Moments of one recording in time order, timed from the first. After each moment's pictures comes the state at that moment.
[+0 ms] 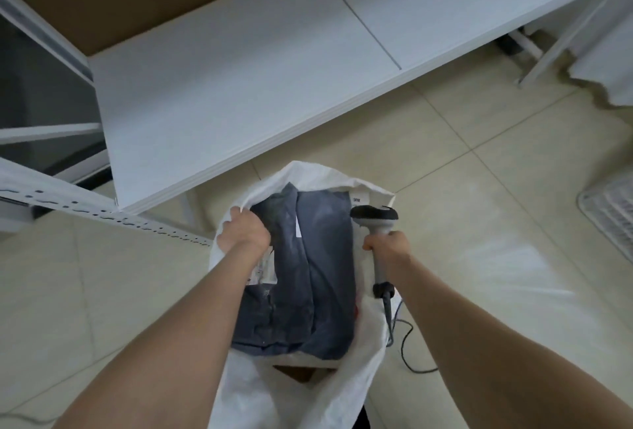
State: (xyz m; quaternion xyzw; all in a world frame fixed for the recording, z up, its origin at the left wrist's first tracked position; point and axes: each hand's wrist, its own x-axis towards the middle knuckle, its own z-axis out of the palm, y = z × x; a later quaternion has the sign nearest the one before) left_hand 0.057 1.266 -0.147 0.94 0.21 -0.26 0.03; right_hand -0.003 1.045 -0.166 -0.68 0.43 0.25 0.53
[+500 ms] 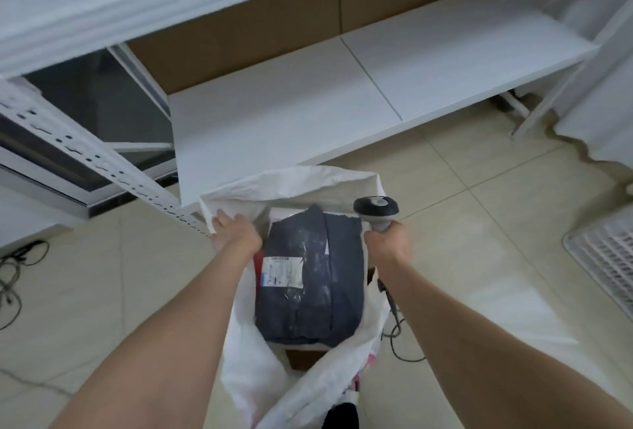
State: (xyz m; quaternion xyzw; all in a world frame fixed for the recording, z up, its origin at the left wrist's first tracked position) left_hand -0.003 1.298 -0.018 0.94 0.25 -0.24 -0.01; right_hand -0.048 1.061 -0.025 -0.76 0.34 0.15 0.52
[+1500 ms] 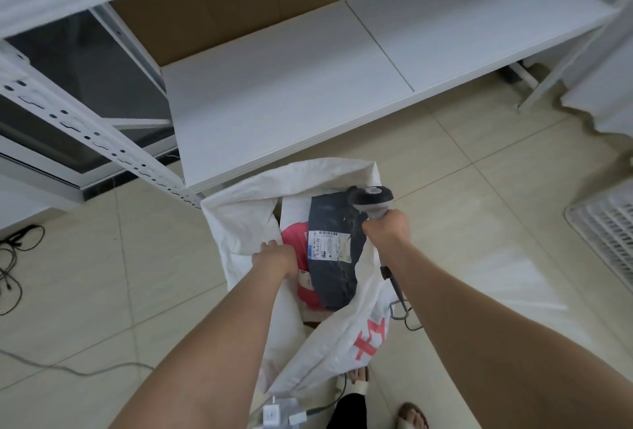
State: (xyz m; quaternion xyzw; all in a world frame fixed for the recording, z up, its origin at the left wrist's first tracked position) left_hand -0.047 1.306 -0.107 0.88 0.06 -0.47 -0.07; right_hand -0.047 1.105 -0.044 -0.78 0.37 0.20 0.46
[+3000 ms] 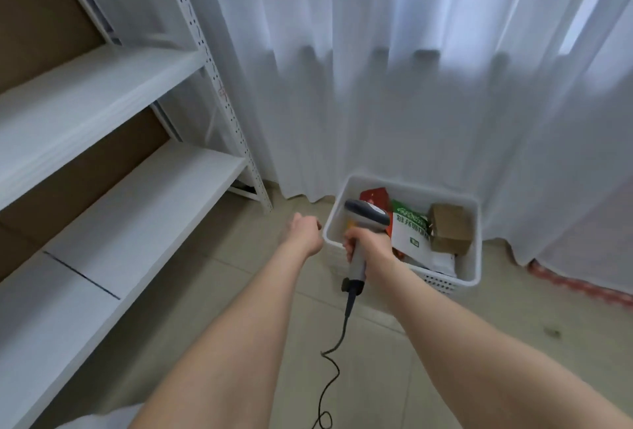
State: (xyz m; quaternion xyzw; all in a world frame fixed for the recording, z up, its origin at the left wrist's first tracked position) left_hand -0.105 0.532 0.157 0.92 -0.32 -0.23 0.08; right_hand -0.225 0.467 0.156 -0.38 0.53 -0.12 0.75
